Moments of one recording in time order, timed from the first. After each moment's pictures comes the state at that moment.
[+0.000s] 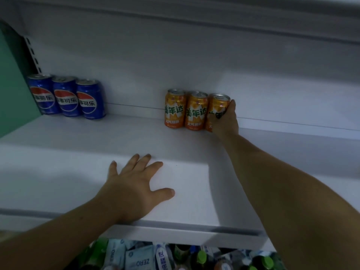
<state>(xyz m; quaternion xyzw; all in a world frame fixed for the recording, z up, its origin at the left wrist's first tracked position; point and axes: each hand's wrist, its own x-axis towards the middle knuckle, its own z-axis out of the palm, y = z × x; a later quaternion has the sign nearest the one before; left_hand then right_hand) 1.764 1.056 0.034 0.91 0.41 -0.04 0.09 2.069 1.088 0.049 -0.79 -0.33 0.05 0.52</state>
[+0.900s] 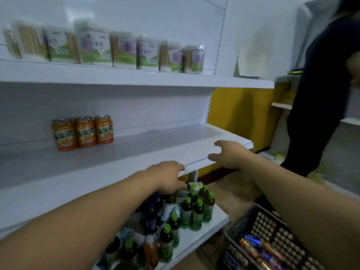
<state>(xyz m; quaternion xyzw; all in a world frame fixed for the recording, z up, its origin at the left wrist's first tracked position) 1.888 0.840 0.098 1.00 0.00 -0.05 0.08 1.990 0.655 0.143 -0.97 -0.22 0.02 0.10</state>
